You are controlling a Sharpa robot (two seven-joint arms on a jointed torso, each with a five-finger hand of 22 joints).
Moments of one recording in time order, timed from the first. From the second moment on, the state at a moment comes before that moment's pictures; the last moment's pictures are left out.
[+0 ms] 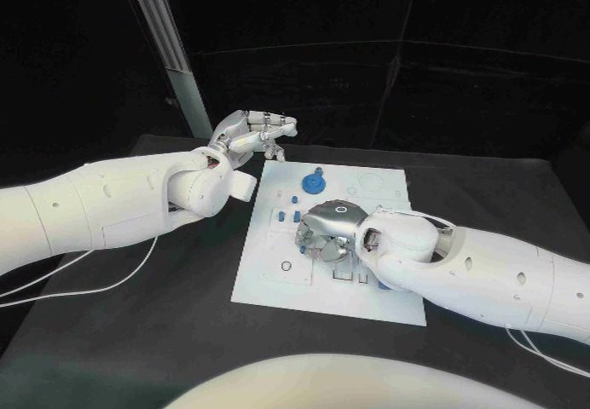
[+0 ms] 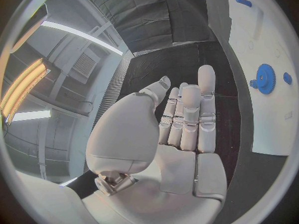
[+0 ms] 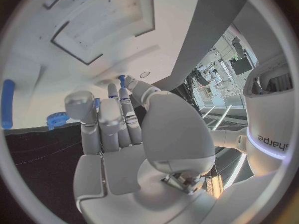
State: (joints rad) left arm 1.28 -0.78 -0.17 1.37 0.03 -0.23 0.50; left_hand 1.34 -0.08 0.33 0.05 0.05 1.01 0.18 0.14 0.07 1.07 0.11 0.27 0.09 1.24 0.02 1.08 0.62 0.16 1.20 0.12 0.65 0.70; right arm 1.06 -0.56 -0.05 1.55 -1.77 -0.13 -0.10; right_hand 1.32 -0.12 0.47 -0.04 0.08 1.04 0.17 0.06 0.07 1.15 0.10 0.07 0.06 1.47 0.00 1.17 0.94 0.13 1.32 0.10 1.17 0.91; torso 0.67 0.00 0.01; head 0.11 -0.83
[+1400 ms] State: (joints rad) left arm 1.28 -0.79 -0.17 1.37 0.04 -0.22 0.49; left_hand 1.34 -0.08 0.33 0.04 0.05 1.01 0.18 0.14 0.07 1.07 0.11 0.27 0.09 1.24 0.02 1.08 0.62 0.16 1.20 0.12 0.64 0.70; right arm 1.13 -0.83 -0.01 1.63 -1.74 -0.15 -0.17; right_hand 1.36 -0.10 0.25 -0.01 0.10 0.93 0.16 0.06 0.07 1.02 0.10 0.10 0.07 1.46 0.01 1.12 0.81 0.13 1.27 0.12 1.11 0.82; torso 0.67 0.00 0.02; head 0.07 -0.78
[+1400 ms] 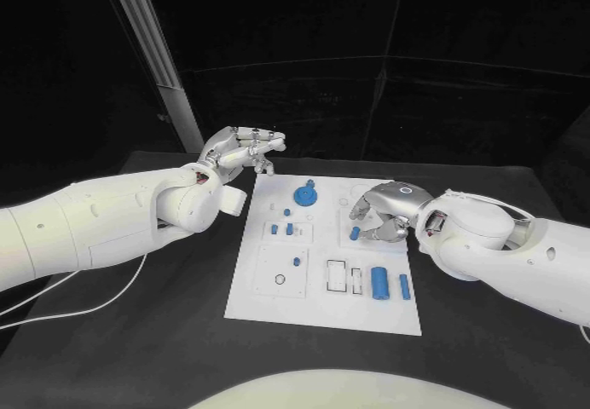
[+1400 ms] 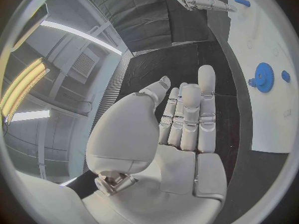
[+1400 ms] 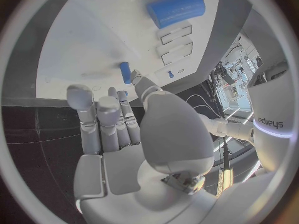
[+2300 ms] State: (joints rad) left arm 1.28 -0.78 -0.17 1.36 0.04 -0.22 0.48; left_hand 1.35 -0.08 0.33 0.04 0.05 1.01 0.18 0.14 0.07 1.07 0.11 0.27 0.09 1.24 0.02 1.08 0.62 0.16 1.20 0.12 0.64 0.70; right arm 1.13 -0.79 -0.01 1.59 -1.77 -0.06 -0.17; right_hand 1.41 -0.05 0.36 -0.02 0.07 1.06 0.14 0.08 0.08 1.19 0.07 0.12 0.06 1.47 -0.01 1.19 0.91 0.13 1.32 0.09 1.18 0.93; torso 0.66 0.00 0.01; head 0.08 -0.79
